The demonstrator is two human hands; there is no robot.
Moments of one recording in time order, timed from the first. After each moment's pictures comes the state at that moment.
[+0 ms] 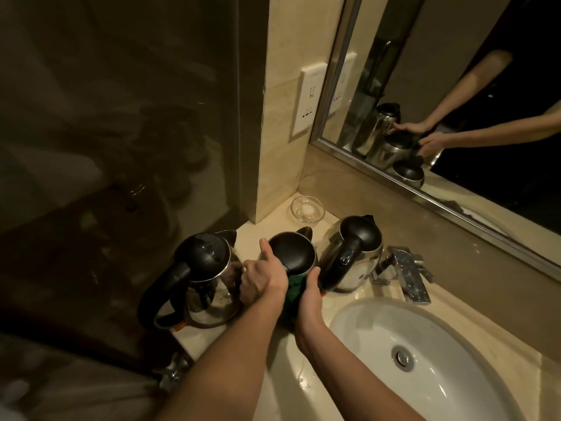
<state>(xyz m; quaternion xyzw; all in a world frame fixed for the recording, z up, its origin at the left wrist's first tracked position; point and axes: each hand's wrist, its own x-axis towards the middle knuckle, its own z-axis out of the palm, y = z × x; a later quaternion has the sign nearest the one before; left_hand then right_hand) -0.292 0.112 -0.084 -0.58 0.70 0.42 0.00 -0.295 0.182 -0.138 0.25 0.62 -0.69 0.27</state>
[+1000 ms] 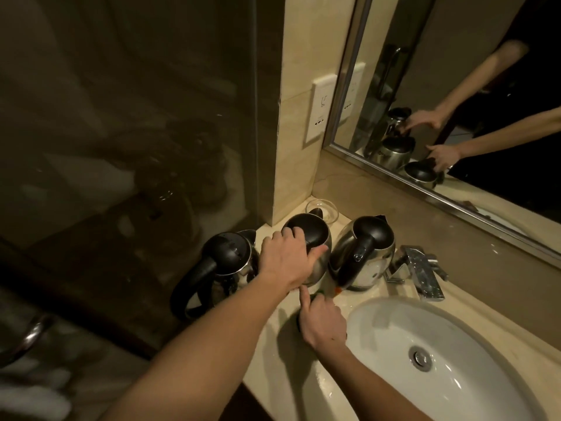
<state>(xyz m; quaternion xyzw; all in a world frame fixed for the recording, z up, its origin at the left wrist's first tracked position) -0.281 0.095 -0.039 -0.18 0.98 0.03 0.00 -0.269 0.214 -0.144 -0.12 0.97 -0.17 0.14</state>
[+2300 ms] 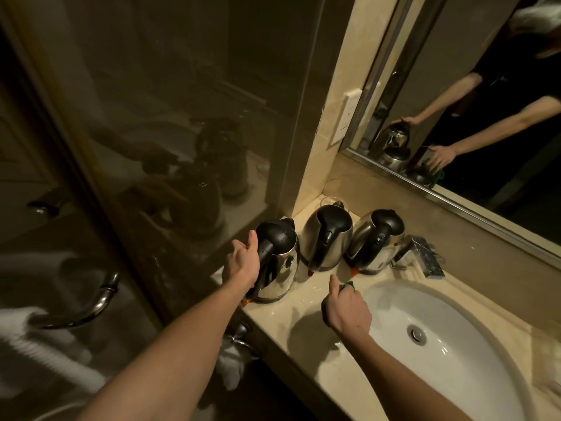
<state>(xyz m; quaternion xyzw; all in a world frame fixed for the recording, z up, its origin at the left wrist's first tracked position) -0.152 -0.017 -0.091 -0.47 0.72 0.50 -0.04 -0.191 0.198 -0.107 -0.04 0.99 -0.14 0.07</state>
